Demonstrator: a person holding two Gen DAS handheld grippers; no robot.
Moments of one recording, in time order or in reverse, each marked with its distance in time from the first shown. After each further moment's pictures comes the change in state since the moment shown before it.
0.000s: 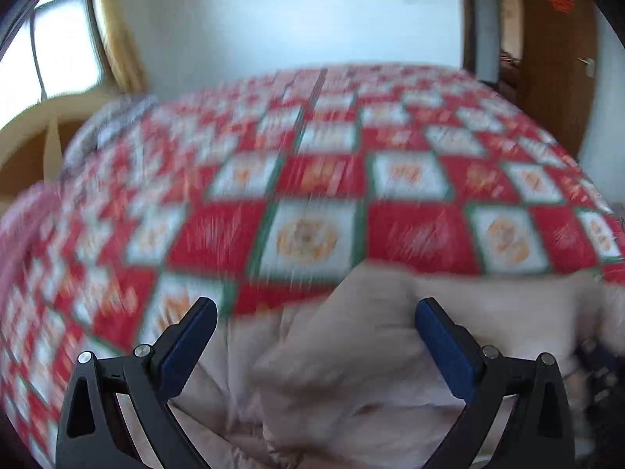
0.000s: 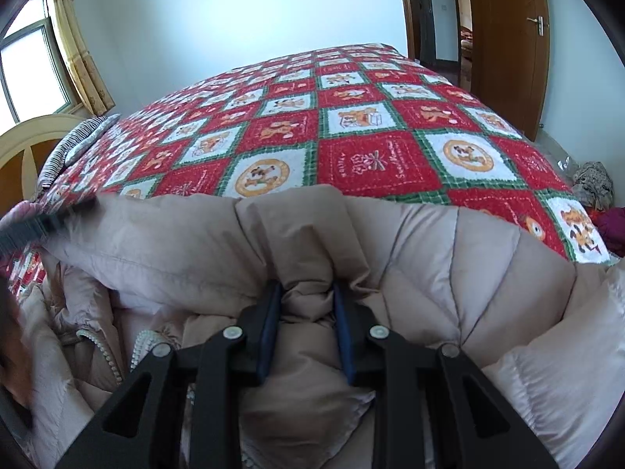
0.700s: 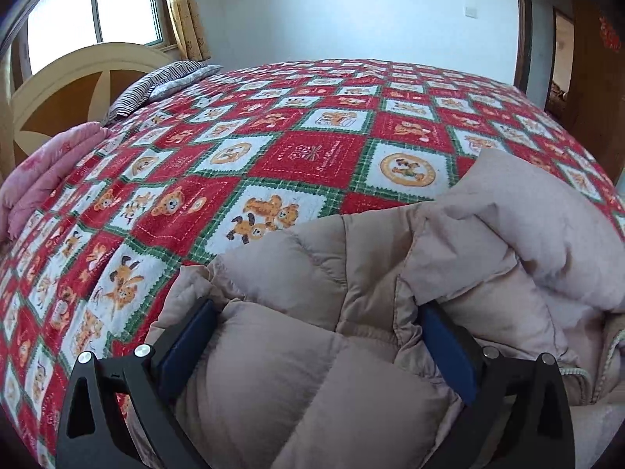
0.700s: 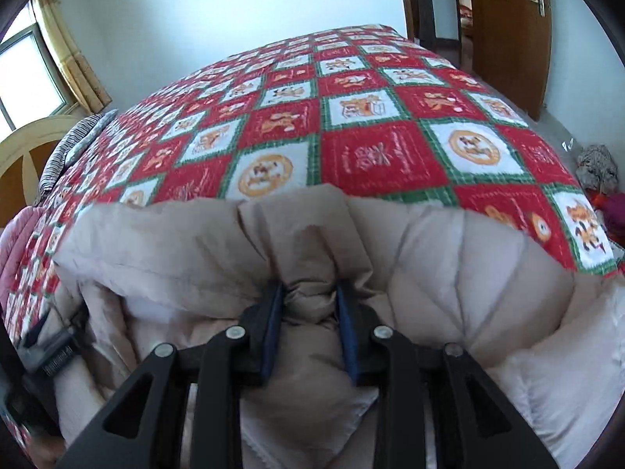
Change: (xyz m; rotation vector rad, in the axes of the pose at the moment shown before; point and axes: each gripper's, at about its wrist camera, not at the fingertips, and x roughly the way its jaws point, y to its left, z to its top) left arm -0.018 0.053 -0.060 -0.135 -0.044 0.113; right arm 0.001 -0.006 0.003 0.048 0.060 0.019
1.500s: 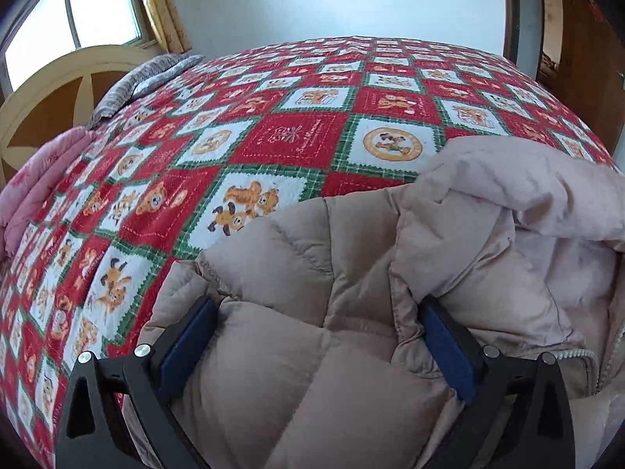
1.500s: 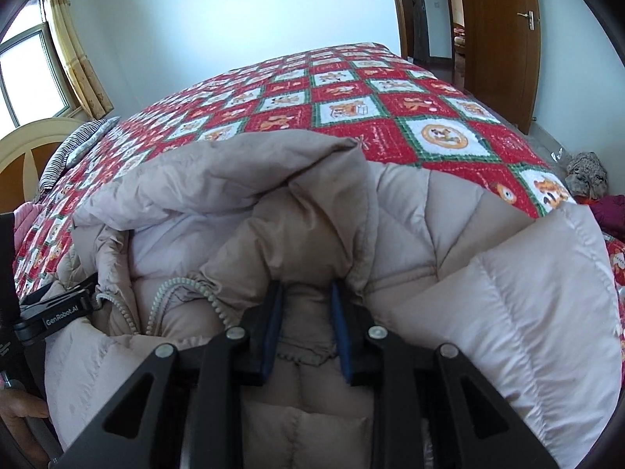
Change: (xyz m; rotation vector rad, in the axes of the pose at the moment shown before) left arm 0.005 -0.004 0.001 0.061 0.080 0.005; right arm -0.031 0.003 -0.030 -0.028 -0.063 -0.046
